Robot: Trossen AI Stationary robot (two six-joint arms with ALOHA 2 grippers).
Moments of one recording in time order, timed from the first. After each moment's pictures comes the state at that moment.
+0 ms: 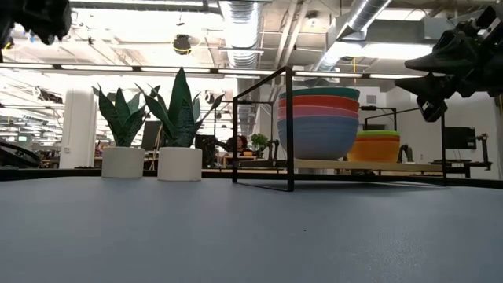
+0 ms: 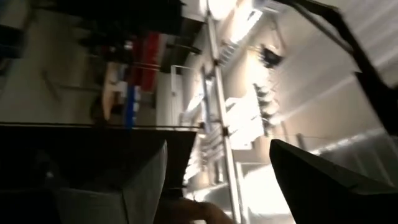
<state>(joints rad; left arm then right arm) -0.27 0.06 0.08 0.44 0.38 -1.96 -0.01 0.03 0.01 0.01 0.00 0.45</state>
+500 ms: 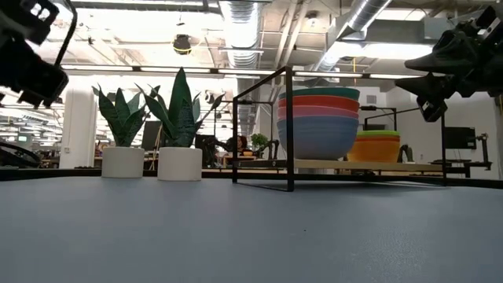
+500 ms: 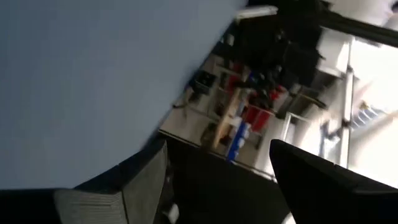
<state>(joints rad) -0.27 0.07 0.09 -0.21 0.36 -1.83 -0.01 0.03 0.01 0.01 0.00 0.45</state>
